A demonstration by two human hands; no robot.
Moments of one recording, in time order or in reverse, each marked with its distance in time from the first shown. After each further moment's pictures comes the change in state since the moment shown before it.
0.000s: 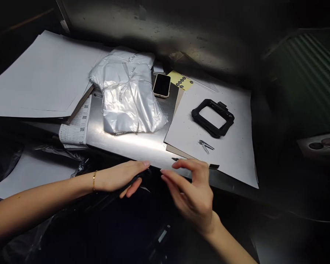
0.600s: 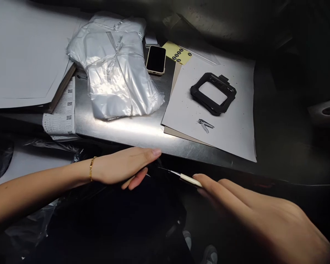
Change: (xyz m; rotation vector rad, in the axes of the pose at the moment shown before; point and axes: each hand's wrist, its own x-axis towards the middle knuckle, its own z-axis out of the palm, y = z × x) left_hand 0.006 0.016 0.006 0.121 -0.124 0.008; right_hand -0.012 -0.015 -0.086 -0.244 -0.514 -0.097
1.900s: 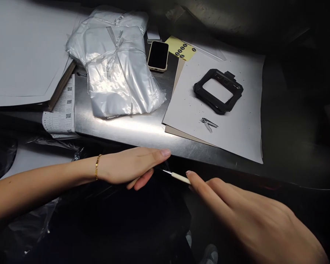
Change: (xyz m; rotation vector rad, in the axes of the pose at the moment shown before) left_hand 0.009 0.012 0.004 0.051 -0.023 -0.006; right_hand 0.012 0.003 0.006 -0.138 0.028 -0.157
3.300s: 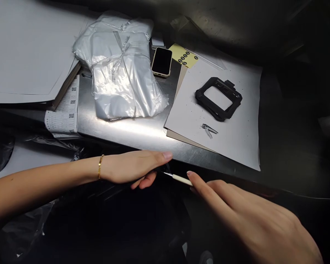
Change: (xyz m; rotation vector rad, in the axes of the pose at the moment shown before) left_hand 0.001 -0.001 -0.005 -0.027 -0.043 0.049; right_hand -0.003 -0.001 0.004 0.003 -0.010 0.024
